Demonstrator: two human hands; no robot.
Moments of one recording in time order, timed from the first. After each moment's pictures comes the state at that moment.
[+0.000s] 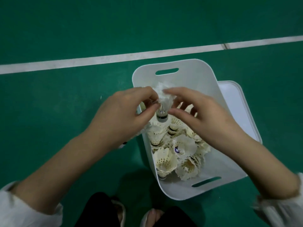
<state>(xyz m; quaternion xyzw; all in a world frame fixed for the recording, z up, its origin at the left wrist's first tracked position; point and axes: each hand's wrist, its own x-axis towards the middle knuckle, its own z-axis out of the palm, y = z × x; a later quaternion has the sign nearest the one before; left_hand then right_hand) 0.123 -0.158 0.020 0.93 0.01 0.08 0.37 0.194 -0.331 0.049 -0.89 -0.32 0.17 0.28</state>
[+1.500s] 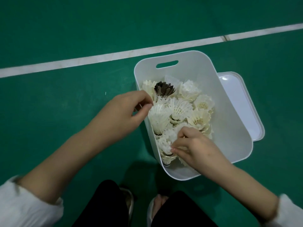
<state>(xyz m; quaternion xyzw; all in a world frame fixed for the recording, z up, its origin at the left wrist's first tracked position) 0.101 -0.154 0.015 0.92 -0.01 0.00 0.39 0.124 -0.379 -0.019 -0.89 -0.37 0.18 0.18</state>
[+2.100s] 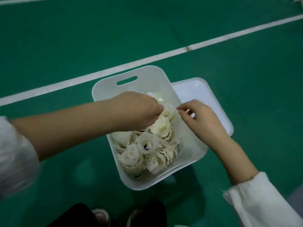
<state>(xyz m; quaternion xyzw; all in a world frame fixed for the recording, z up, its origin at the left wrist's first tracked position) 0.188 -0.256 0.065 0.95 -0.28 -0.12 0.00 0.208 -0.455 0.017 -0.95 -0.15 0.09 0.26</state>
